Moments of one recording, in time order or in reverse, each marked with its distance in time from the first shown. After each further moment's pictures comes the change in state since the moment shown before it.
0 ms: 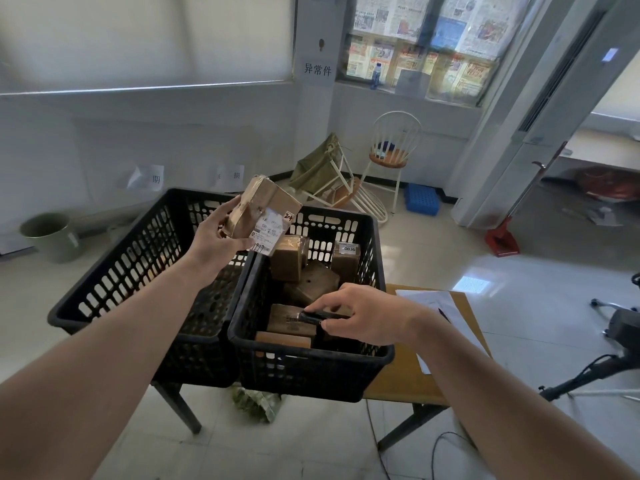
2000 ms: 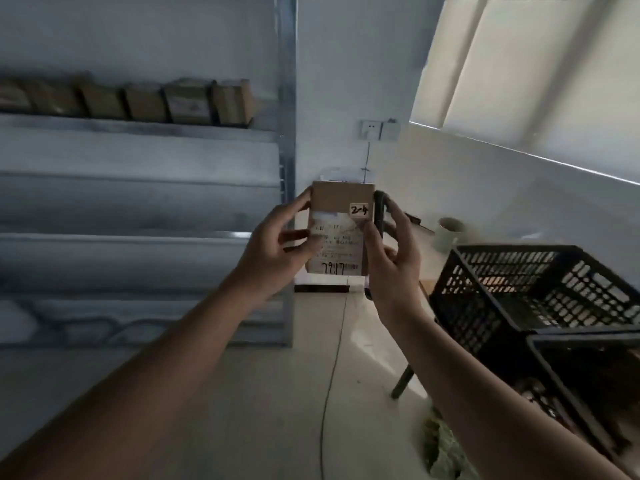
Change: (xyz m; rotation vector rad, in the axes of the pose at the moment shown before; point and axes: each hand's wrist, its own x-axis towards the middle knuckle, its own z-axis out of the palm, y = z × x) left_hand -0.626 0.097 -0.013 0.335 1.170 0.182; right_hand -0.166 -0.274 0.252 0.968 -0.232 -0.921
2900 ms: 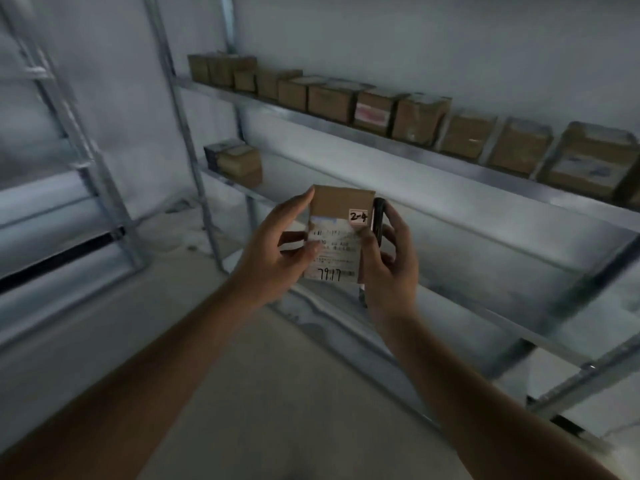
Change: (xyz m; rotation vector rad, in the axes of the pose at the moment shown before) left_hand -0.093 -0.105 -0.595 0.386 0.609 -0.047; right_hand -0.046 0.103 0.652 0.200 -0.555 0.090
